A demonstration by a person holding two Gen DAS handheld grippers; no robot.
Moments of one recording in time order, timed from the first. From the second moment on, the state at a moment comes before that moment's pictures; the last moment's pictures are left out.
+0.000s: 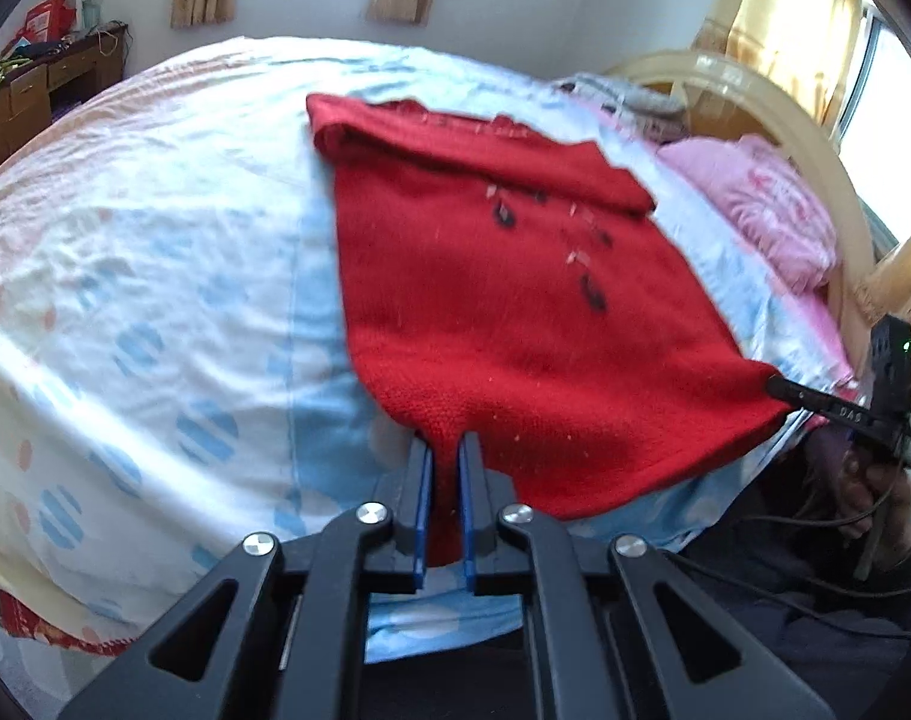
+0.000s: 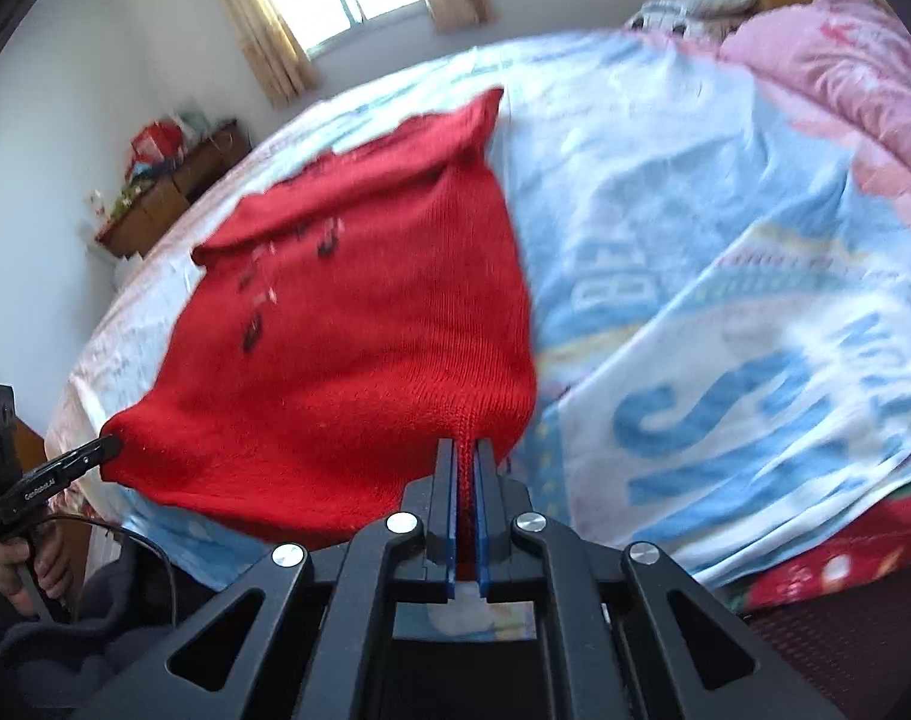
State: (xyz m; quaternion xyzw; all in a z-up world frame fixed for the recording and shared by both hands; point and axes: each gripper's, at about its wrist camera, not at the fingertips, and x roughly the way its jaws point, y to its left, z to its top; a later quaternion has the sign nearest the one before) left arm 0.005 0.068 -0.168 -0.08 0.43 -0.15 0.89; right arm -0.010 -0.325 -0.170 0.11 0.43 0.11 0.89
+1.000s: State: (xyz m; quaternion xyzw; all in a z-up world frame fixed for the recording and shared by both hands) left arm 0.019 0.068 -0.199 -0.09 0.48 -0.14 0.86; right arm -0.011 -0.331 -0.173 0.13 0.46 0.11 0.87
